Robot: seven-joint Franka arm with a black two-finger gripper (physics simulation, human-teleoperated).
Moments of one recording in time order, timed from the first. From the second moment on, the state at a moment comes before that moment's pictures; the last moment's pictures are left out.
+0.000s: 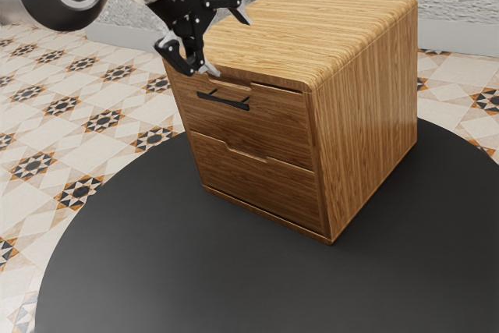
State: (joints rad) arm 0.25 -0.04 -0.29 -1.39 -0.01 1.92 -1.49
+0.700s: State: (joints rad) arm 0.27 -0.22 -0.18 -1.76 -0.07 2.14 -1.46
